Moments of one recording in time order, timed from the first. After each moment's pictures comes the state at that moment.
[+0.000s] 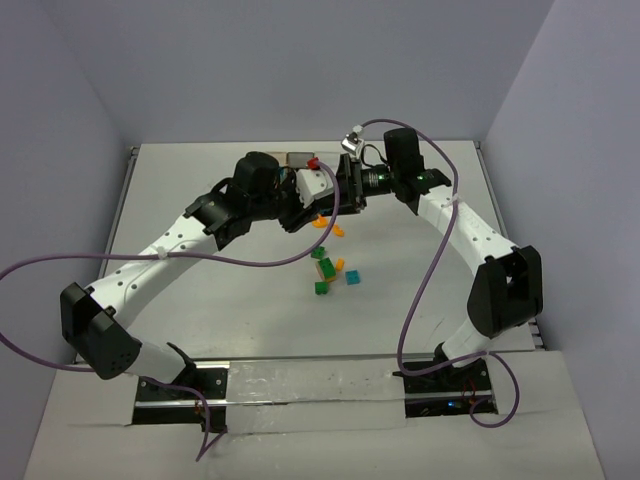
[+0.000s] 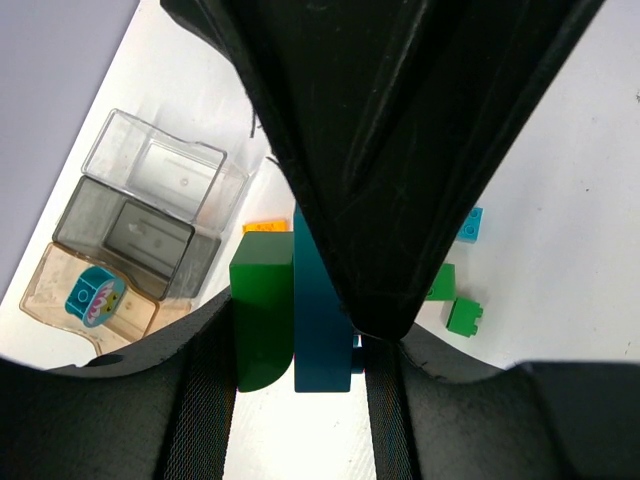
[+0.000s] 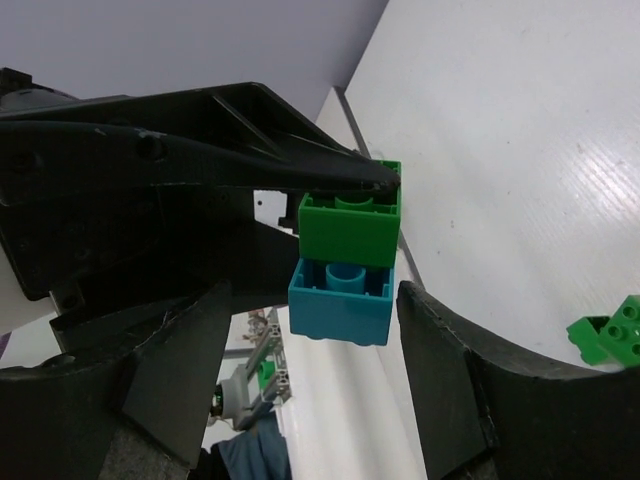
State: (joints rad) left arm -0.73 1.44 1.38 -0.44 0.27 0.44; right arm 0.35 1.60 1.37 -0.31 -1.13 0.64
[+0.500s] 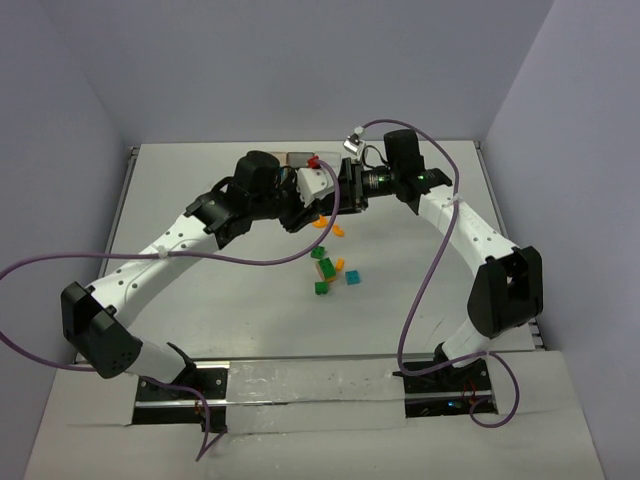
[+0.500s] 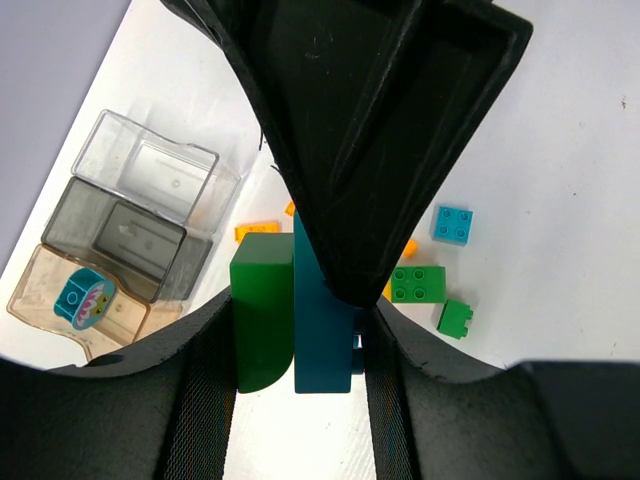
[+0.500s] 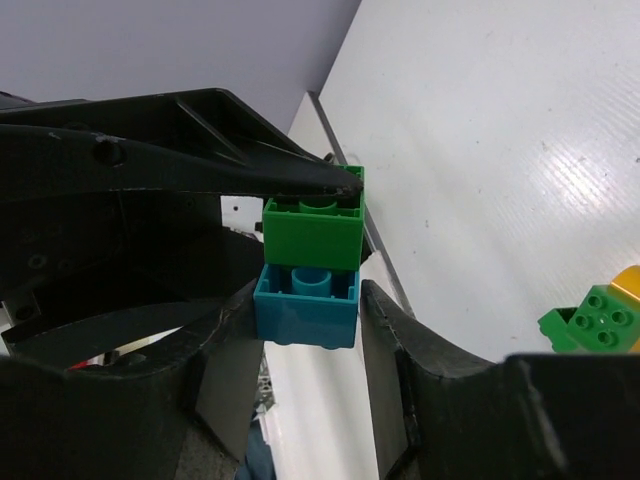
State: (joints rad) left arm -0.73 1.44 1.39 -0.45 0.28 0.42; right arm 0.35 1.60 1.37 -0.37 -1.08 0.58
